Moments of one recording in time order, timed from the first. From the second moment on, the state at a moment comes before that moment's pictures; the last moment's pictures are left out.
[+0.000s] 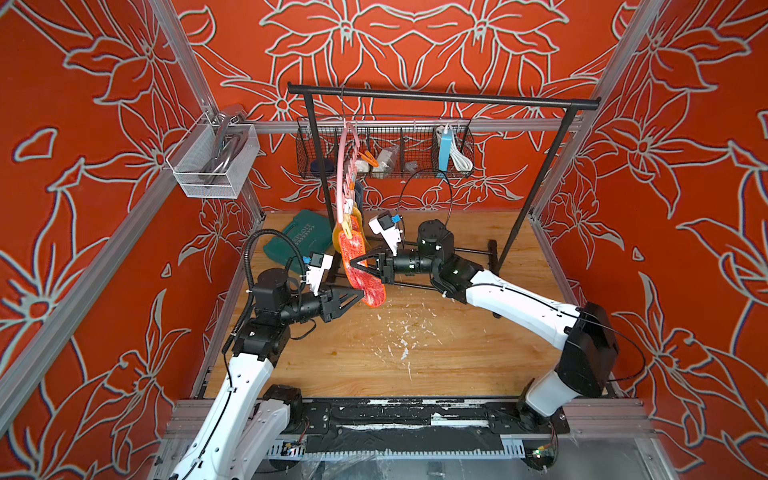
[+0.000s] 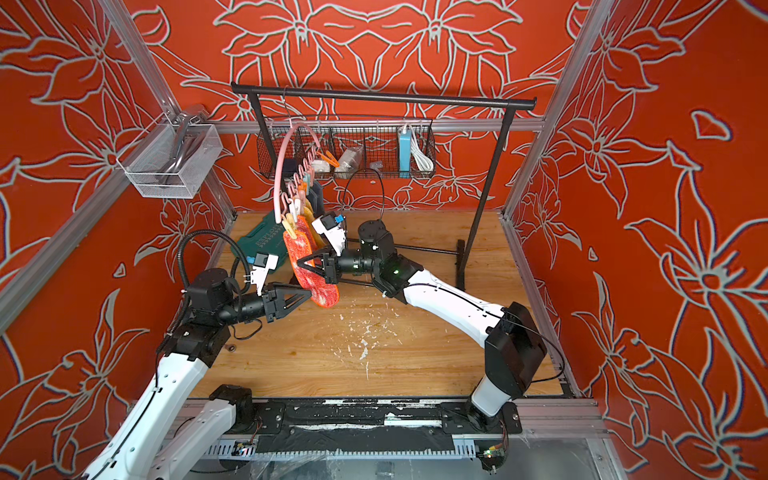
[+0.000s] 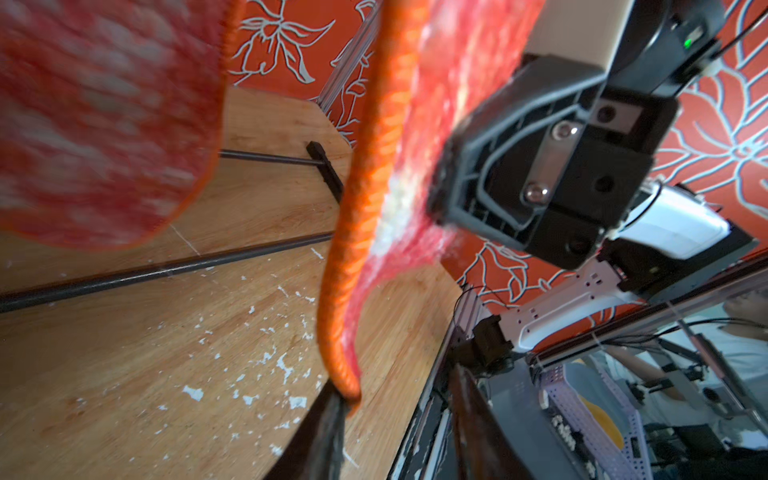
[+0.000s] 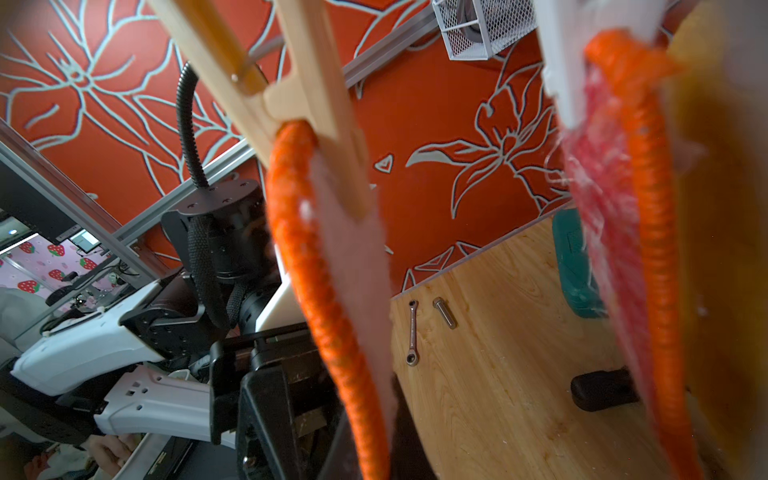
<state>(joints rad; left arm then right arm) -0.09 0.75 0.69 -0.26 0.99 -0.42 0.85 1.62 1.34 0.22 -0.72 0.46</state>
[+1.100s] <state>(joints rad) -0.09 0.71 0.70 -0.30 1.00 -0.38 0.82 1.69 1.38 0.45 -0.80 0.67</state>
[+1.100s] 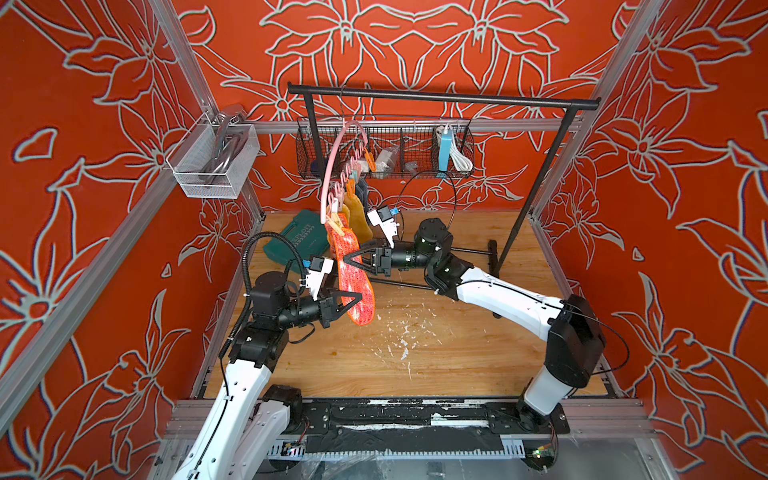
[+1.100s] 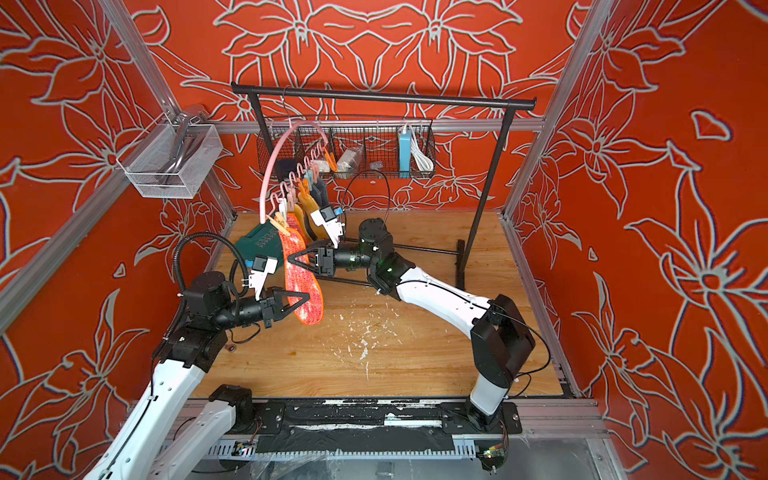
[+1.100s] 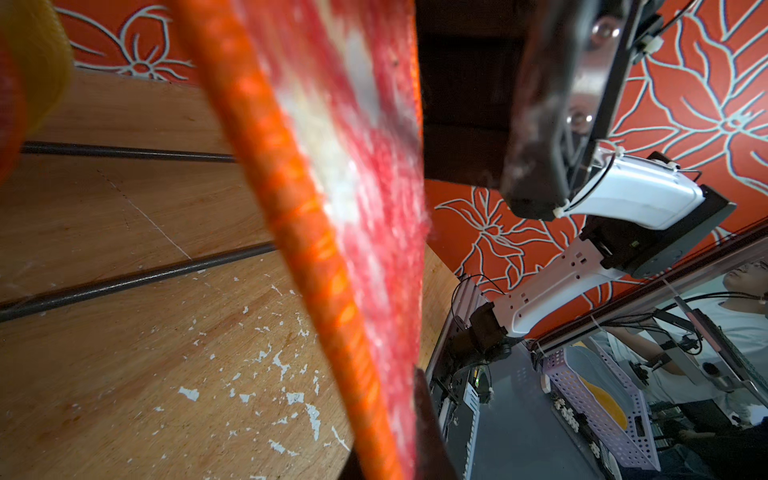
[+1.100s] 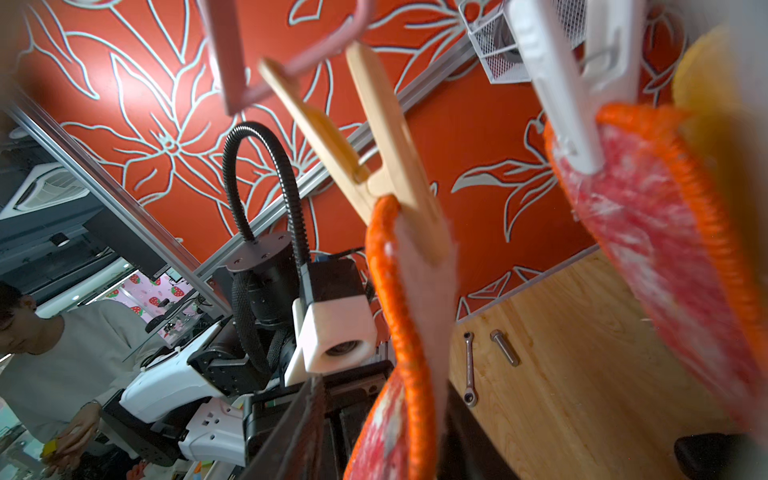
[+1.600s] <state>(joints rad) -0.09 0.71 0.70 -0.29 1.04 -0.38 0.79 1.74 1.62 0.30 -0.73 0.34</state>
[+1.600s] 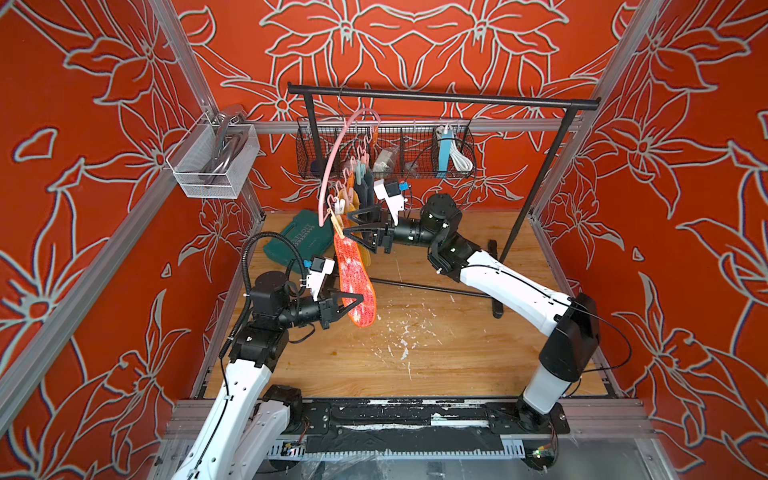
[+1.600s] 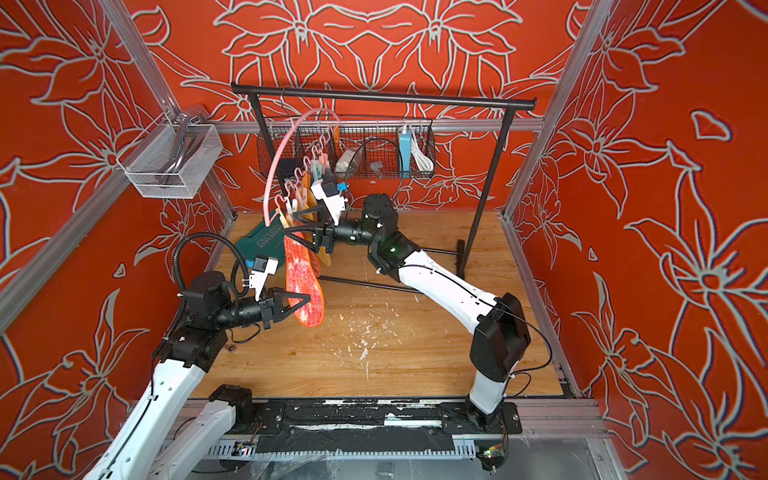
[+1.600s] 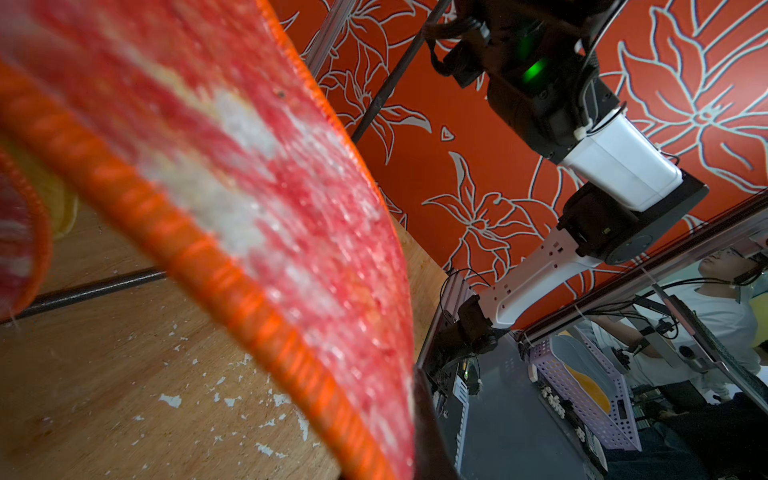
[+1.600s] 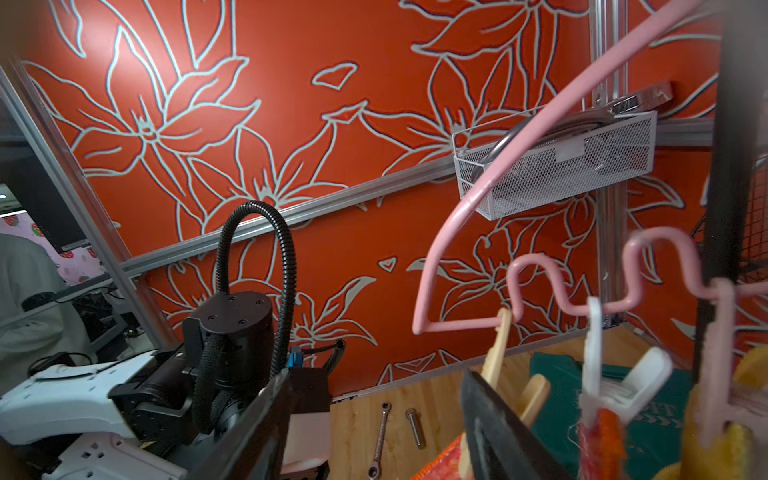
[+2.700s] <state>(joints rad) -0.12 0.70 0.70 -0.32 1.02 -0.37 0.79 1.96 1.87 0.16 -0.63 0.49</state>
